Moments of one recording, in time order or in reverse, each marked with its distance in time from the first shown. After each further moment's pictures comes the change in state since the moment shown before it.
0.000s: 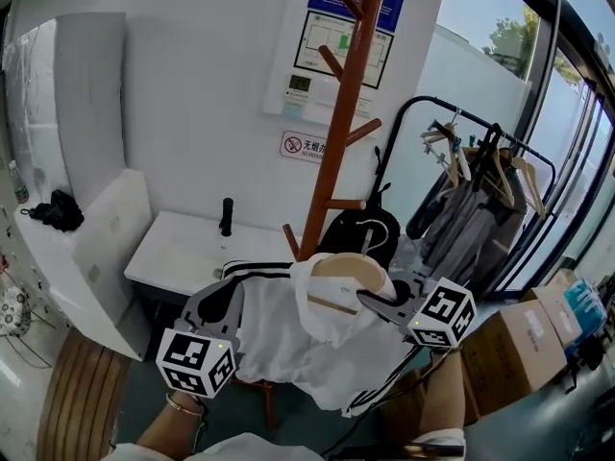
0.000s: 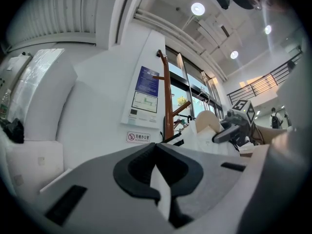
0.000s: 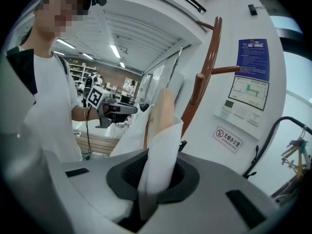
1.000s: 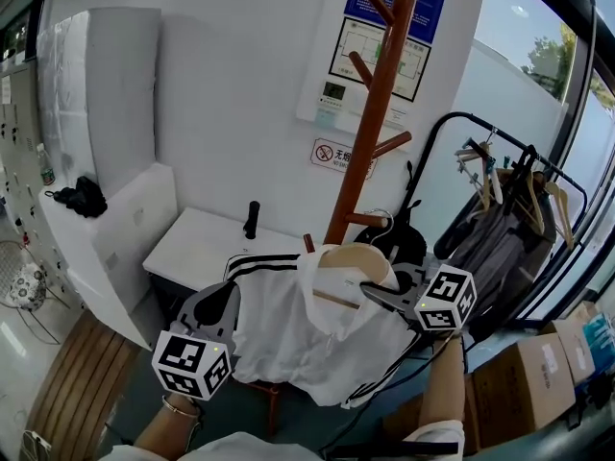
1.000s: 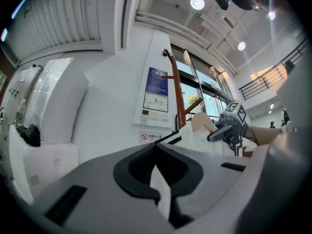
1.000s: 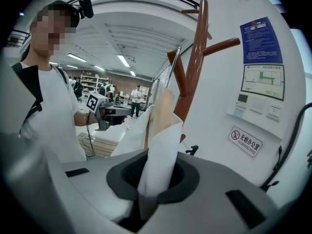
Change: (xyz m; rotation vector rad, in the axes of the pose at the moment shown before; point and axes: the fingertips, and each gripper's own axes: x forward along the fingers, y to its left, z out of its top) left arm -0.008 0.027 -0.003 0.021 0.003 0.150; right arm 0.044 -0.048 -0.002 0.018 -0.071 0.195
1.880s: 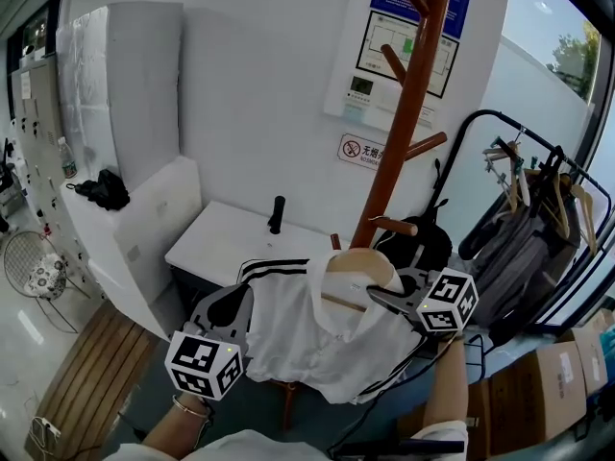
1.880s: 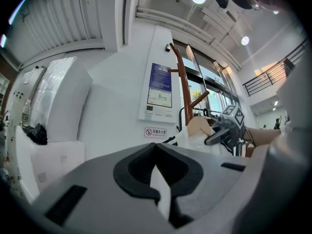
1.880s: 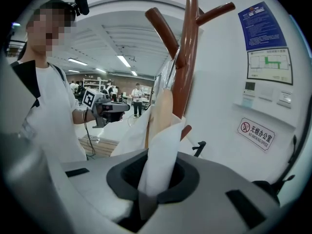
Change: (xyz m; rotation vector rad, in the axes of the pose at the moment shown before) left arm -0.008 0.014 -0.016 0.006 0.049 0.046; right arm 0.041 -0.002 -0.024 0.041 0.013 0.068
